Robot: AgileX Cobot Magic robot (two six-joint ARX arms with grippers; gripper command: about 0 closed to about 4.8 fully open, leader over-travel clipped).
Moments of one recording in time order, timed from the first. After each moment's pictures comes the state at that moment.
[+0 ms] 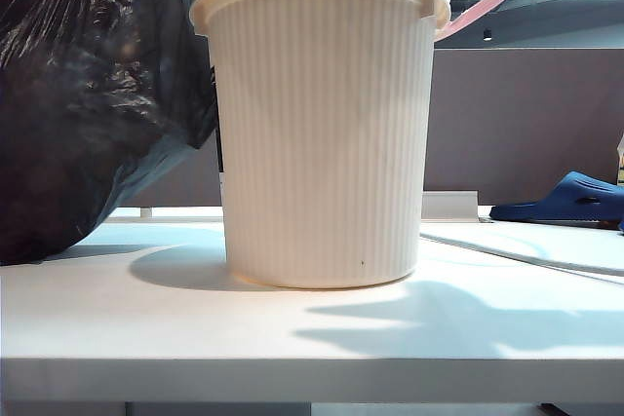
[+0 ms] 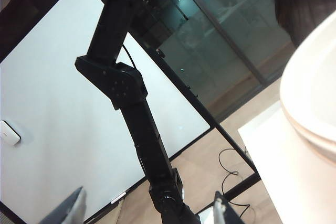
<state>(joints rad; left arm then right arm) 0.02 1.89 2.38 -0.43 0.26 -0.17 0.26 1.20 0.58 1.14 -1.23 1.22</state>
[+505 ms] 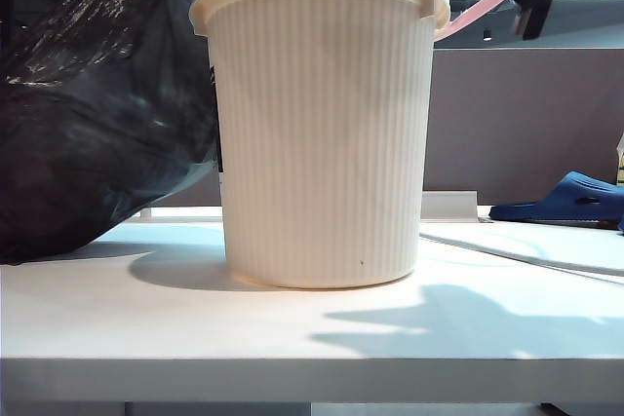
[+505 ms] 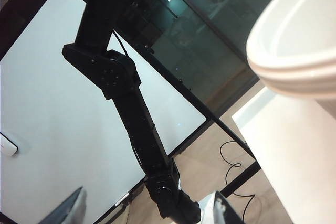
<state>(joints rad) -0.06 1.96 2.38 -0.45 0.27 -0.13 0.27 1.20 0.47 1.15 -1.21 1.20</state>
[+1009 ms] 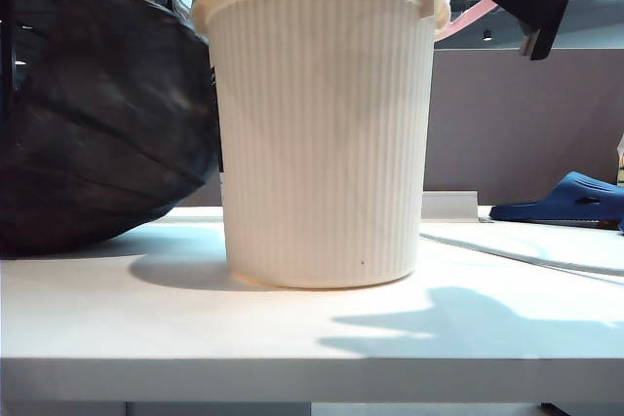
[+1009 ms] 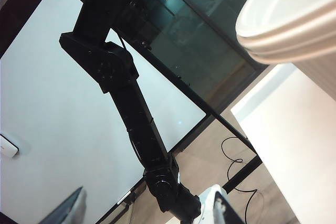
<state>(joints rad) -0.07 1.97 2.27 -0.47 0.25 -0.11 0.27 1.20 0.42 1.16 -1.20 1.20</state>
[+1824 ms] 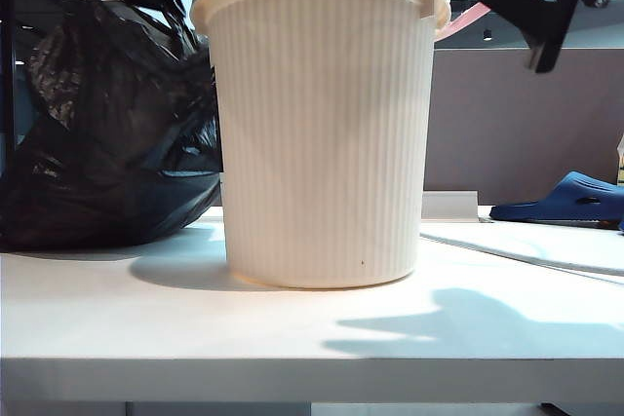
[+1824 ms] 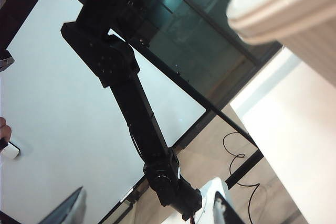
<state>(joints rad) -0.11 2.02 2.20 -0.47 0.26 -0.08 0.27 1.20 0.39 1.16 -1.20 1.20</state>
